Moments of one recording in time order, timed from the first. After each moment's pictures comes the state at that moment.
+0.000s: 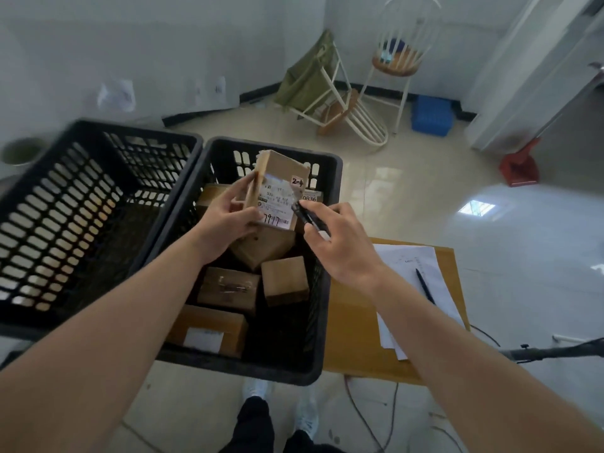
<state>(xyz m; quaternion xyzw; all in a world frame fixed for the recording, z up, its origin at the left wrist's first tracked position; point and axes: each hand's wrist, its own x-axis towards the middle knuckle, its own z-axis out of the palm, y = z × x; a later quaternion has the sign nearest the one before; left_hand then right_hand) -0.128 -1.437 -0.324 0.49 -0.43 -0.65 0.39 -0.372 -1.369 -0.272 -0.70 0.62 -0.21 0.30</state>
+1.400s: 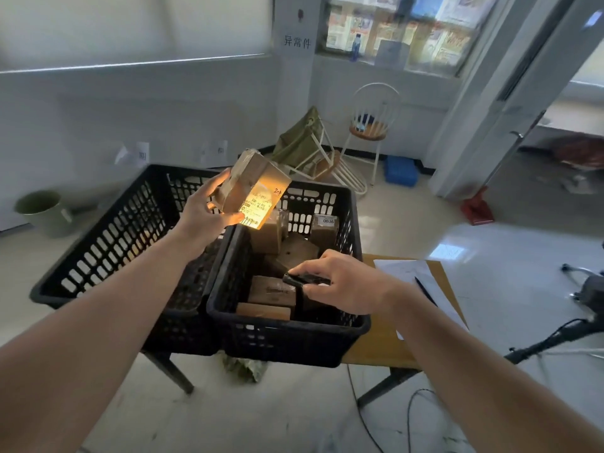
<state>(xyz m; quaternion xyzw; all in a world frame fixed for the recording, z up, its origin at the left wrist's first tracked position) 0.031 -1.354 -0.234 0.54 -0.59 -0.41 0.43 -0.261 -1.227 -0.193 -0.77 0.55 -0.03 0.33</state>
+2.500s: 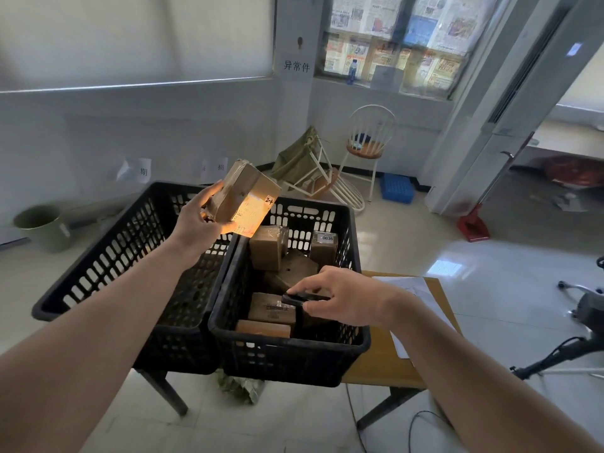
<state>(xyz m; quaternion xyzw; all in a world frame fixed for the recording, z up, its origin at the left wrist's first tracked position) 0.045 -1.359 -0.218 0.53 -0.57 -0.42 0.46 -0.258 -1.235 -0.184 -0.77 0.53 0.01 0.35</state>
